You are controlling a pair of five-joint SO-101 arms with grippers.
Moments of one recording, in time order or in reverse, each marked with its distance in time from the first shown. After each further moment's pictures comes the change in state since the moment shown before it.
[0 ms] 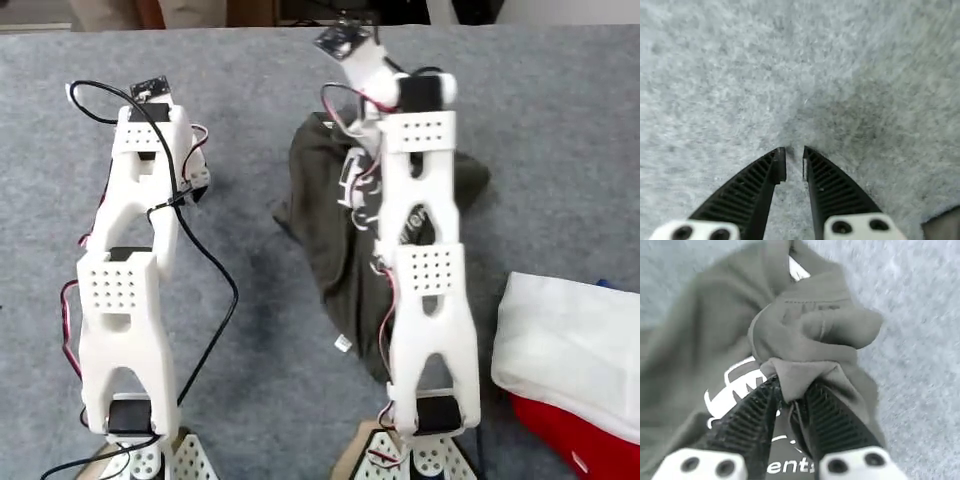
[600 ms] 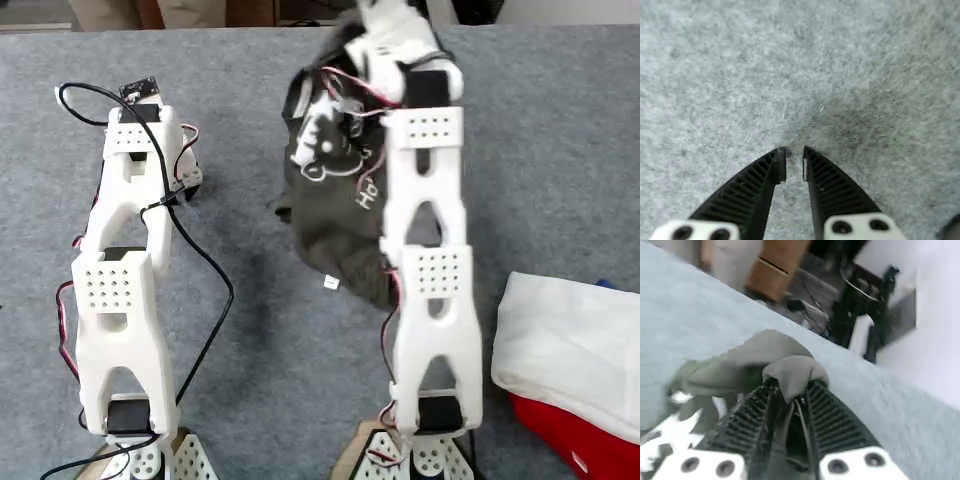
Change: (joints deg) left arm -1.3 0.3 0.0 -0.1 0.0; right arm 3.7 -1.7 5.5 -37.9 -9.6
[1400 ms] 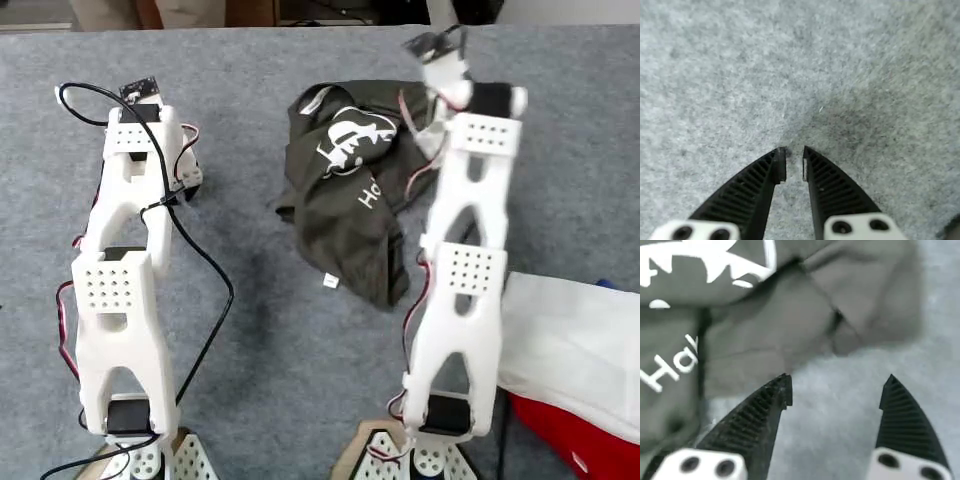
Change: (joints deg) left arm 0.0 0.0 0.0 0.0 0.0; right arm 10.5 7.5 -0.4 35.6 10.3
